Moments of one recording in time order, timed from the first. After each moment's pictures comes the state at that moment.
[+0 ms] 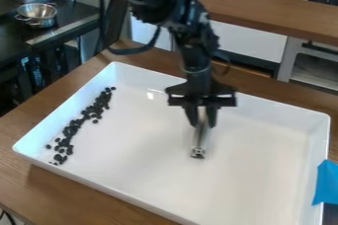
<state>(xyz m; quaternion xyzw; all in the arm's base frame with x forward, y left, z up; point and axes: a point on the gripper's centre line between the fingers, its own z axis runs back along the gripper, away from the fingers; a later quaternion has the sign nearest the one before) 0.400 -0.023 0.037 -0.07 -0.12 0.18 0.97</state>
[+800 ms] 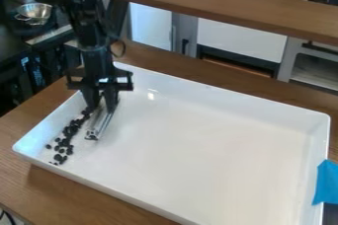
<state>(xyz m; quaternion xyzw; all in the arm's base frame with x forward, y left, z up) 0.342 0.117 0.048 -0.02 -0.06 0.23 0.97</state>
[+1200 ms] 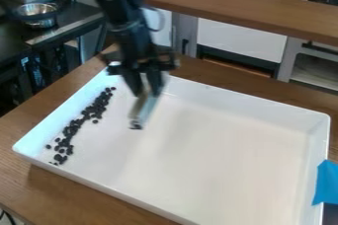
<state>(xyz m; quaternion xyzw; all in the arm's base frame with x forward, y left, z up) 0.349 0.022 0.100 -0.11 -0.13 0.14 0.97</state>
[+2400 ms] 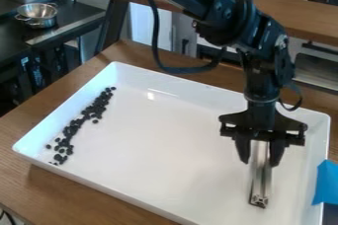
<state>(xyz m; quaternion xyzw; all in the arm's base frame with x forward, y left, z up) 0.366 -0.139 0.038 -0.08 -0.08 0.09 0.99</state>
